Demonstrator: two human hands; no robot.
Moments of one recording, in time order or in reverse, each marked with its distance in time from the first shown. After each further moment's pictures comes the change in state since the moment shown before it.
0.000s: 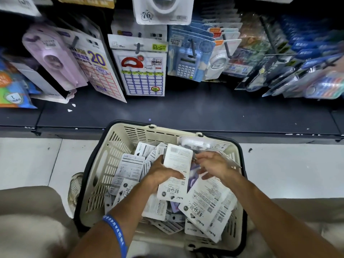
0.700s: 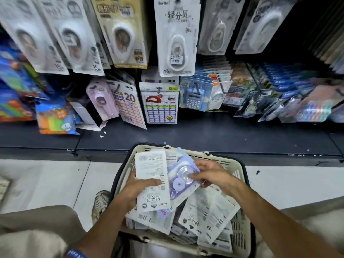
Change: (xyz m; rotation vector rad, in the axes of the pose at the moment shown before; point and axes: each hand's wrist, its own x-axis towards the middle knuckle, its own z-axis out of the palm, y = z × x) left_hand -0.089 -0.004 -0.103 -0.352 0.072 0.180; right_hand -0.060 -0.046 0.012 0.077 -0.204 -0.267
